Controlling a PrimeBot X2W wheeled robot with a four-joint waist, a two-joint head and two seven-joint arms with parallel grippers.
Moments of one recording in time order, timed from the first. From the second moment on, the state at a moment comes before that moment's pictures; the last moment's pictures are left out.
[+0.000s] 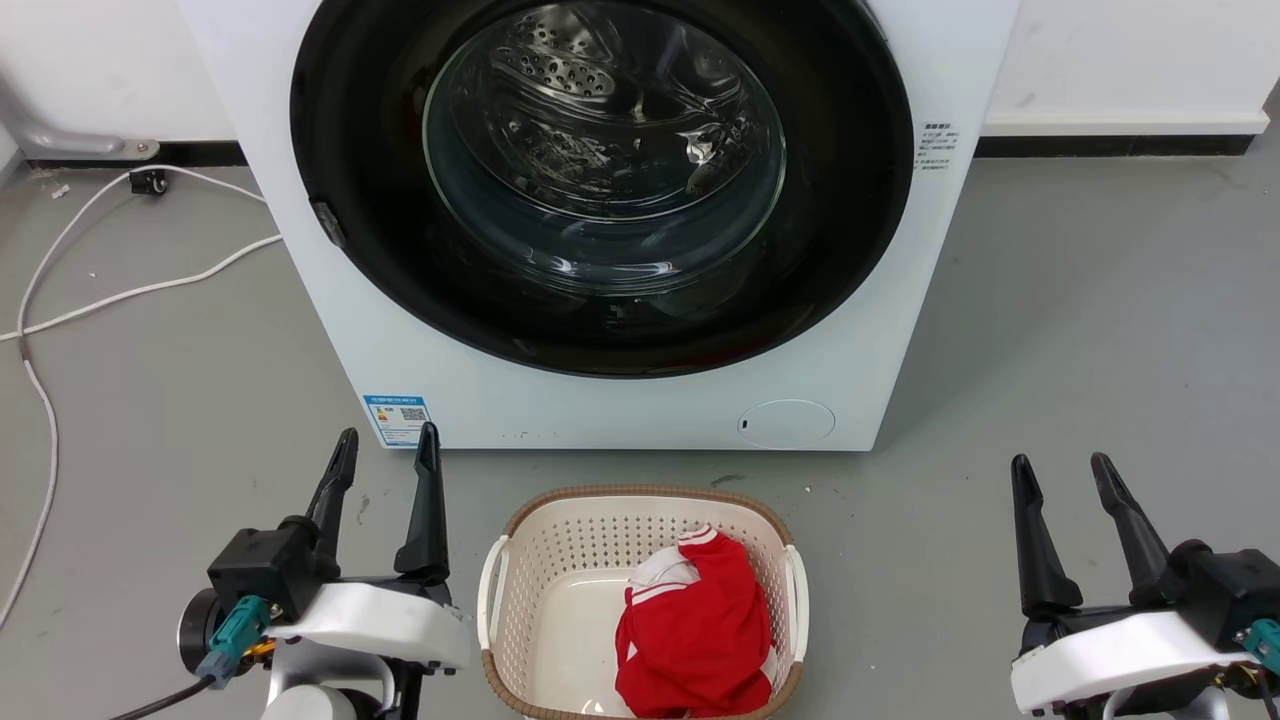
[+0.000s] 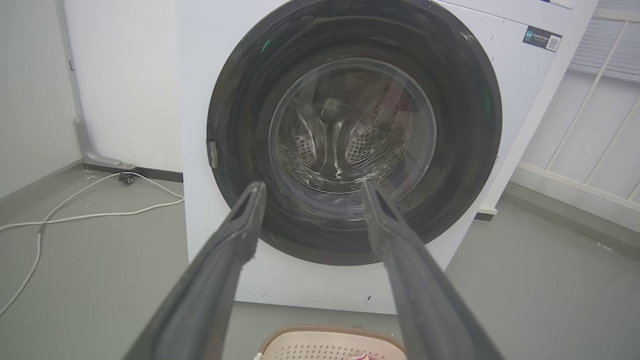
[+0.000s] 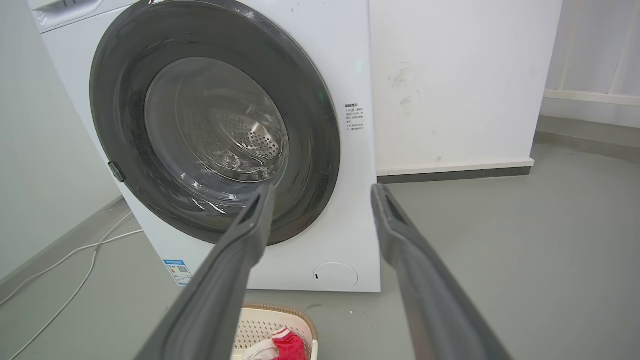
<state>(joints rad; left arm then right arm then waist) -0.07 0.10 -0.09 0.06 -0.30 0.00 -0.19 0.04 -0.05 -0.03 -0.01 0.19 0.13 -0.14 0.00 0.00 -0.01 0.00</state>
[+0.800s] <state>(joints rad) -0.05 0.10 -0.10 0.03 -0.15 0.02 -0.24 0.05 -0.05 -0.03 -0.02 0.04 0.13 -0.18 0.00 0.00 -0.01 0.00</state>
